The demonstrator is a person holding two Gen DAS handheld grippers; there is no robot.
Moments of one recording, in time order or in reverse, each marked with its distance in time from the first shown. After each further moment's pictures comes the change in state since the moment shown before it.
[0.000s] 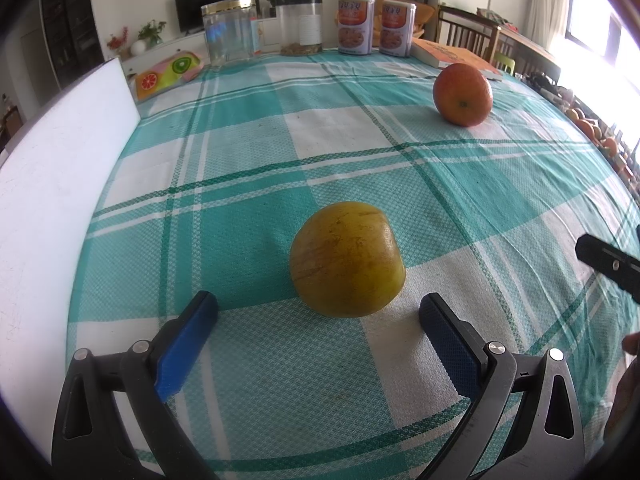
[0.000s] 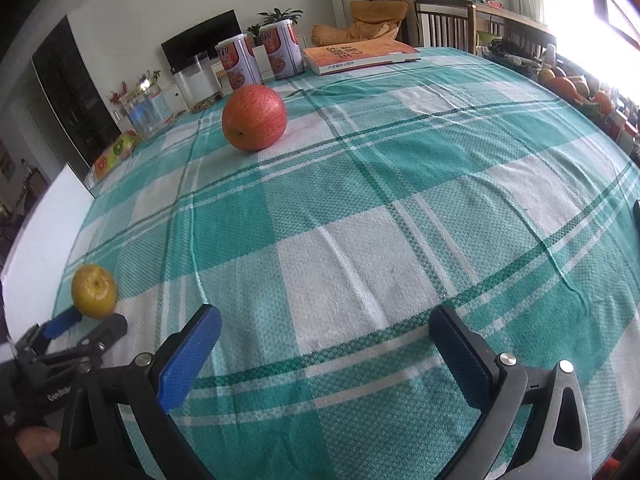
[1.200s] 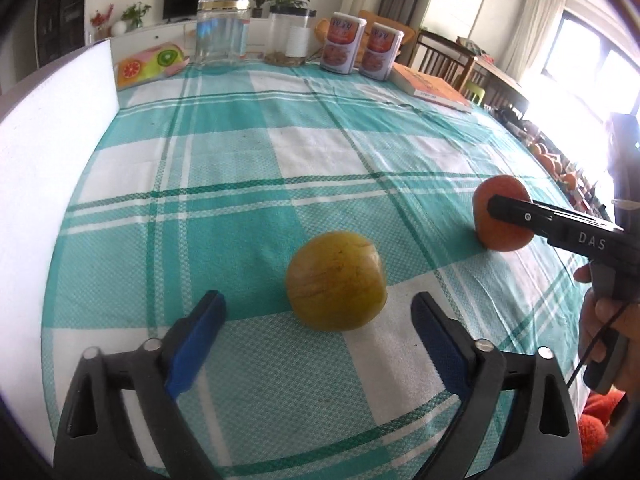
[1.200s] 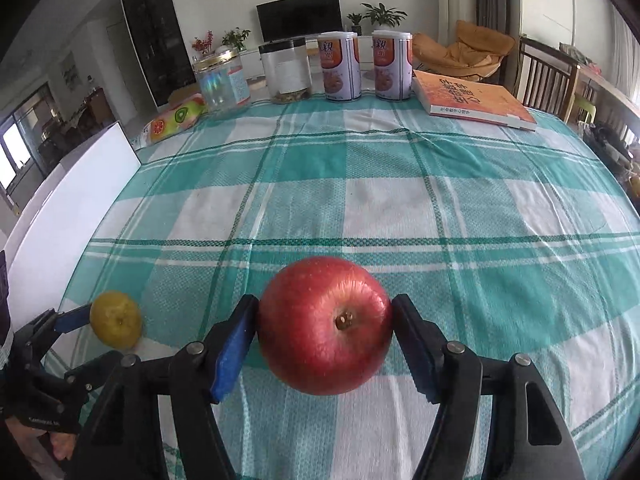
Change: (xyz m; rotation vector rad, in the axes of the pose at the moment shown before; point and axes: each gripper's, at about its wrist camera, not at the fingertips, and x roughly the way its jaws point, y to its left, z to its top) left arm -0.009 0.018 0.010 -0.068 -0.024 -0.215; right arm 0.024 0.042 0.052 -0.328 0.070 0.130
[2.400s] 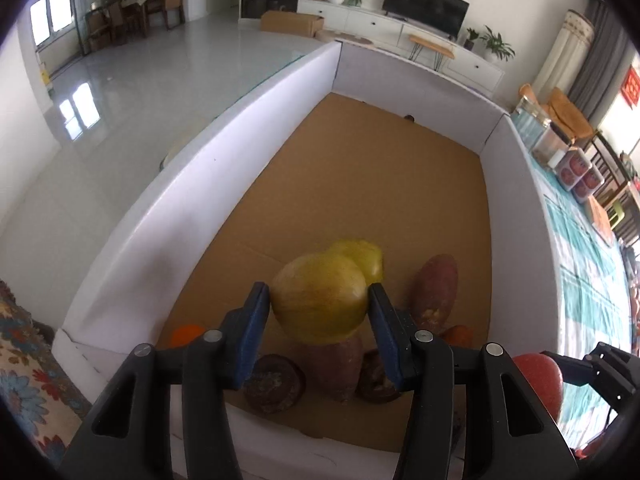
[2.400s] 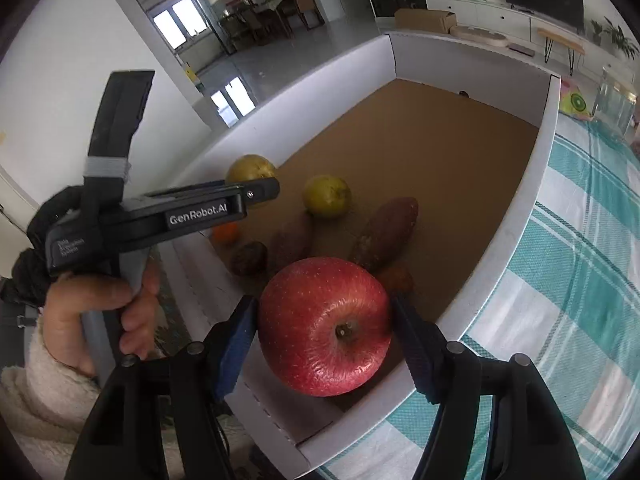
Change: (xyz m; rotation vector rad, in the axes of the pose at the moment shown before) left arm -0.222 0.264 -0.071 -0.505 -0.006 0.464; right arm -0.043 0.453 -0.074 -0.617 0.332 0.450
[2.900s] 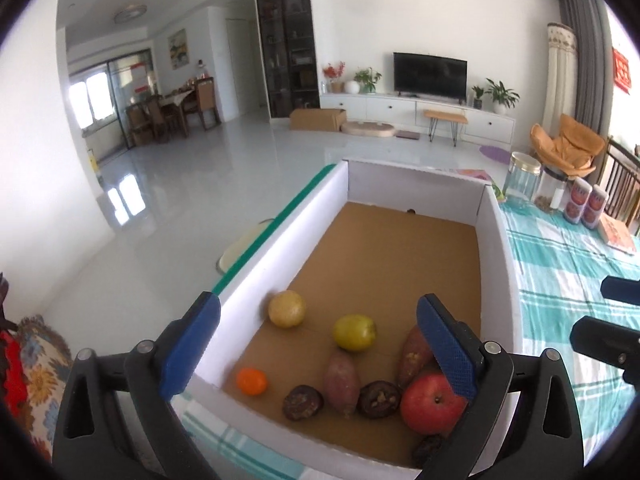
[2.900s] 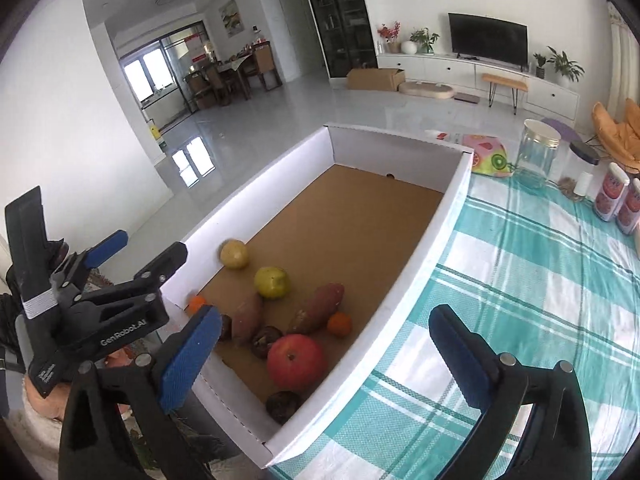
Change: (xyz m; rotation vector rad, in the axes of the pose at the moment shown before) left arm -0.104 -0.040 -0.012 0.071 -0.341 0.178; right arm -0.105 -0.035 0.003 0.138 -0.286 -0.126
